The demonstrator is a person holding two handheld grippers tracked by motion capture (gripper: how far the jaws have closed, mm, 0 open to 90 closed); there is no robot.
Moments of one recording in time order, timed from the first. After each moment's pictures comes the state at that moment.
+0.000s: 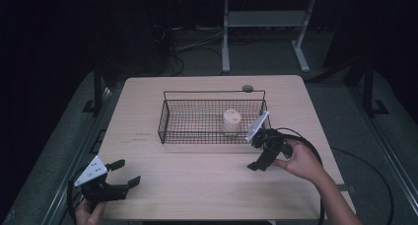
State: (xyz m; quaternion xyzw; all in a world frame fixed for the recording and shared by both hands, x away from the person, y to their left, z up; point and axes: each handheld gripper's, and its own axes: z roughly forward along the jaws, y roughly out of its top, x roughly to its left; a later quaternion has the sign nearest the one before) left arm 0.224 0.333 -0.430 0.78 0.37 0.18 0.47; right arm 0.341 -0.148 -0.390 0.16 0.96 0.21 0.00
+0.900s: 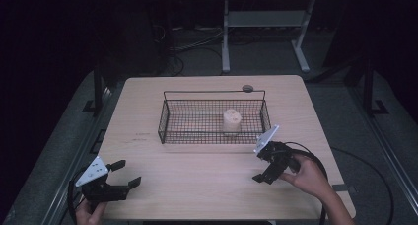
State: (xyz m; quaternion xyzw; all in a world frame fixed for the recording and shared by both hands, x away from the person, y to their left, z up) left arm 0.223 0.332 -0.431 0.78 0.37 0.18 0.47; right arm 0.312 -0.168 -0.413 0.17 0.96 0.23 0.00
